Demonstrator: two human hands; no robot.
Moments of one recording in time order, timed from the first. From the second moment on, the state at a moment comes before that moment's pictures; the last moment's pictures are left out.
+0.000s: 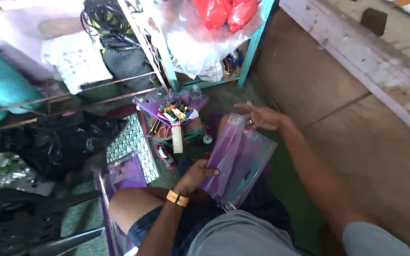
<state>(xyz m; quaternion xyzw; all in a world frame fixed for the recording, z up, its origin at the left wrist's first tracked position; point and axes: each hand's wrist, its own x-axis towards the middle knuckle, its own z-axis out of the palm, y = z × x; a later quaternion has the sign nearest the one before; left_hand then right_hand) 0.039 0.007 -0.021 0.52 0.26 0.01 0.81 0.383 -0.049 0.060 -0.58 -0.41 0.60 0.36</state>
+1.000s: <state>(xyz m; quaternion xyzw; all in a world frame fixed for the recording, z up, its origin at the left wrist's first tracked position) 0.107 -0.059 -0.001 0.37 0.45 0.13 0.80 0.277 -0.160 -0.011 -0.59 -0.27 0.30 0.70</state>
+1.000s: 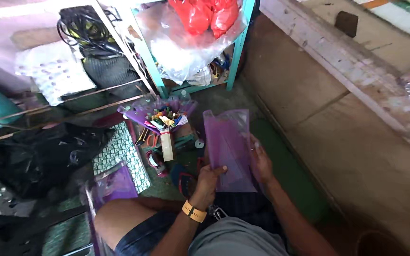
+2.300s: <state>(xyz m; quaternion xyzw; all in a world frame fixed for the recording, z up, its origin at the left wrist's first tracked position) 0.049 -0.043 -0.004 0.41 0.38 0.25 0.79 0.214 -0.110 0.033 -0.70 -0.24 0.33 0.58</state>
